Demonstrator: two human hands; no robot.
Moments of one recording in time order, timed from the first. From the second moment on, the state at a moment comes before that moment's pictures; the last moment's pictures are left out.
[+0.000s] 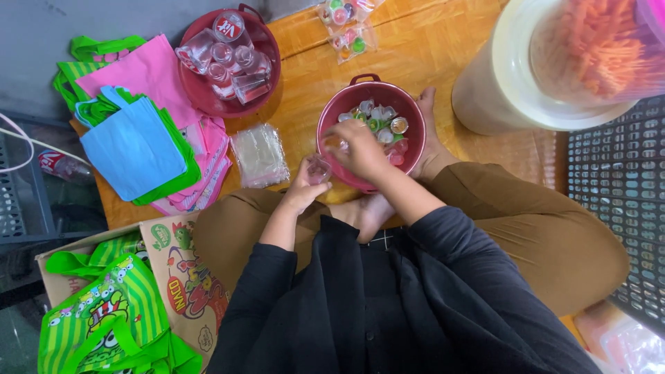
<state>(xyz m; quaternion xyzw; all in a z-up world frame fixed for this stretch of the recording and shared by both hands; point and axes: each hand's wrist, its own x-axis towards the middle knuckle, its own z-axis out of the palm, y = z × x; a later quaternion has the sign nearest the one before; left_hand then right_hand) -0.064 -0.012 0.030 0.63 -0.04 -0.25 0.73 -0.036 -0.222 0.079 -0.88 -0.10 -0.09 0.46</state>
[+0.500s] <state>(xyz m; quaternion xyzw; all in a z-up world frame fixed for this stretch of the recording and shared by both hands) -0.062 -0.007 0.020 0.56 -0.04 -0.28 0.78 -0.029 -0.282 -0.079 -1.00 -0.02 0.01 0.07</state>
